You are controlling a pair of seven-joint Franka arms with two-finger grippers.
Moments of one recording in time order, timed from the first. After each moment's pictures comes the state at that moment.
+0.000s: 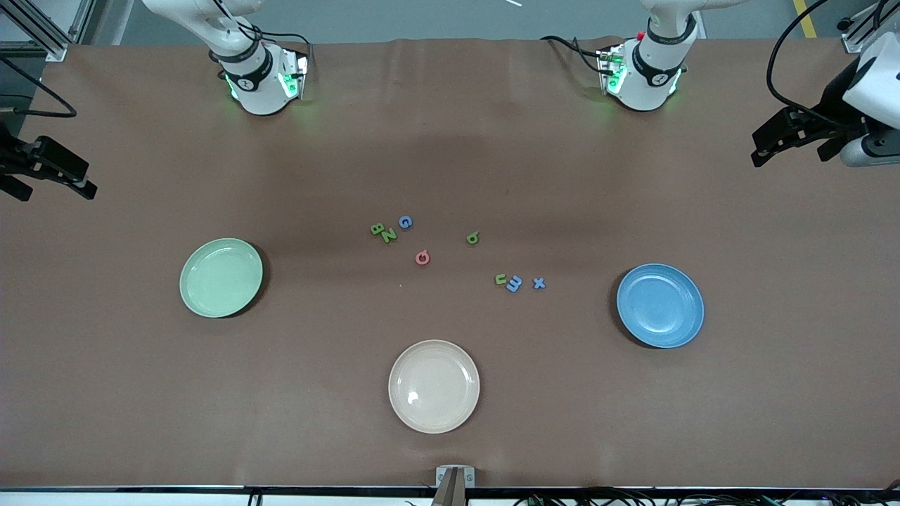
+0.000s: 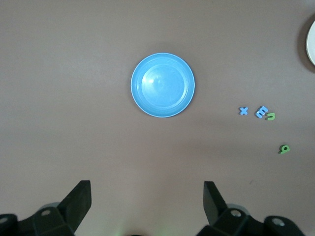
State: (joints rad) left arm 0.10 -0.08 -0.21 -1.57 0.00 1.51 -0.18; right arm 0.04 -0.02 -0.07 -1.52 0.04 1.60 -0.03
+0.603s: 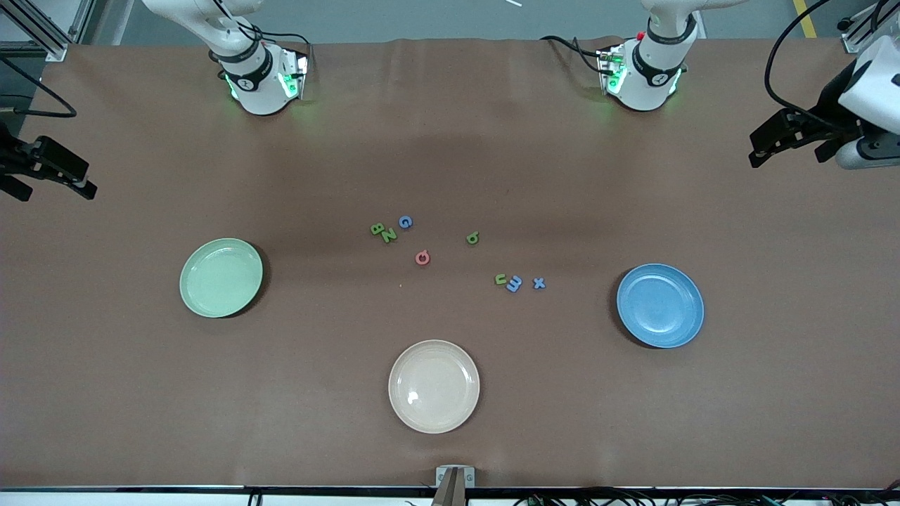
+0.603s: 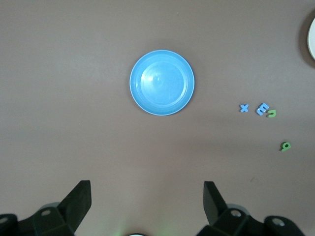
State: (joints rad) left arm 0.10 -0.06 -0.22 -1.58 0.00 1.51 -0.17; right arm 0.04 -0.02 -0.07 -1.52 0.04 1.61 -0.03
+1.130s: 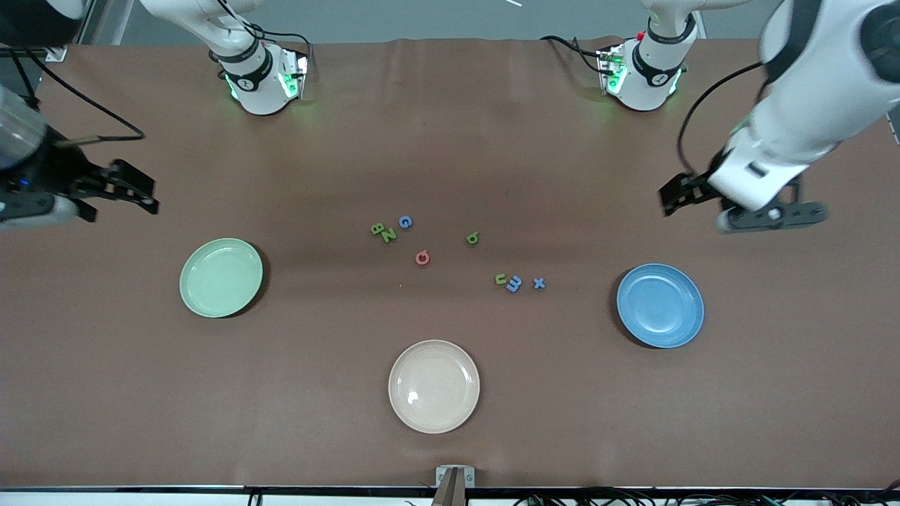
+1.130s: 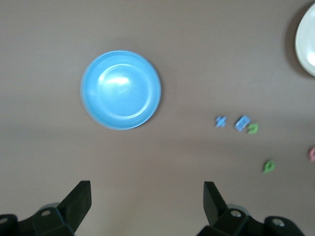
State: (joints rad) left arm 0.06 0.04 -0.37 -1.79 0.00 1.85 -0.41; right arm 0.16 0.08 -0.05 -1.53 0.04 1.64 -0.02
